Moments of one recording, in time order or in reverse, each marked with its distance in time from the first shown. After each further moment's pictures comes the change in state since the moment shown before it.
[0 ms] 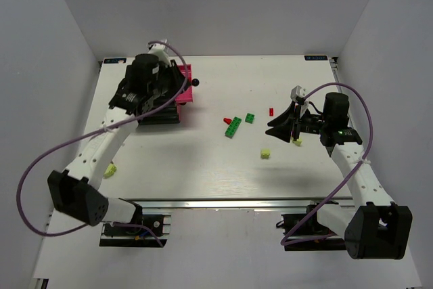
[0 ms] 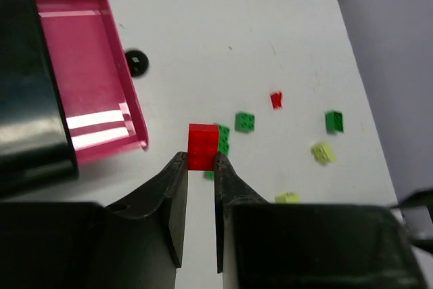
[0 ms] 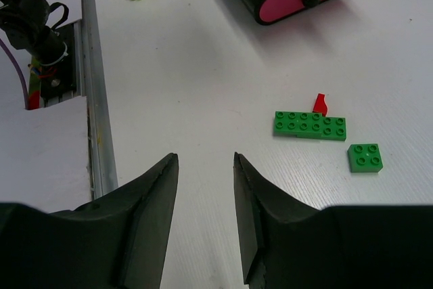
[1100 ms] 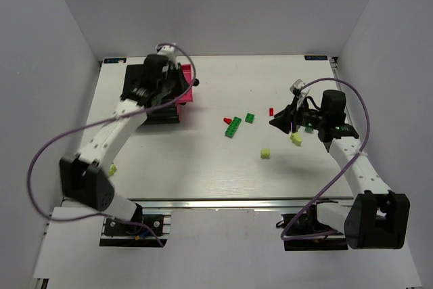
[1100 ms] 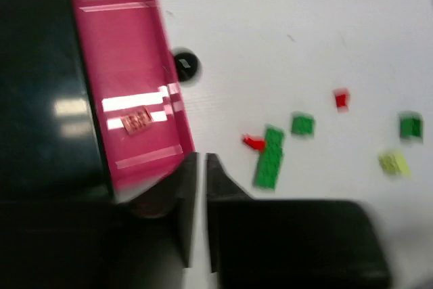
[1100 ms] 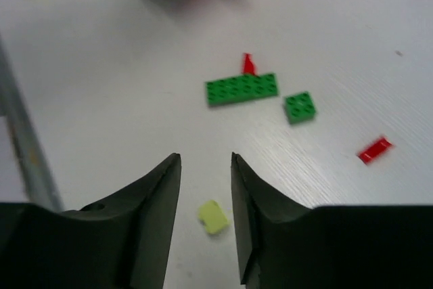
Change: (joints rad) left arm -0.018 0.266 0.170 -0.064 -0.196 0.092; right arm 0.002 0.050 0.002 0.036 0.237 0.047
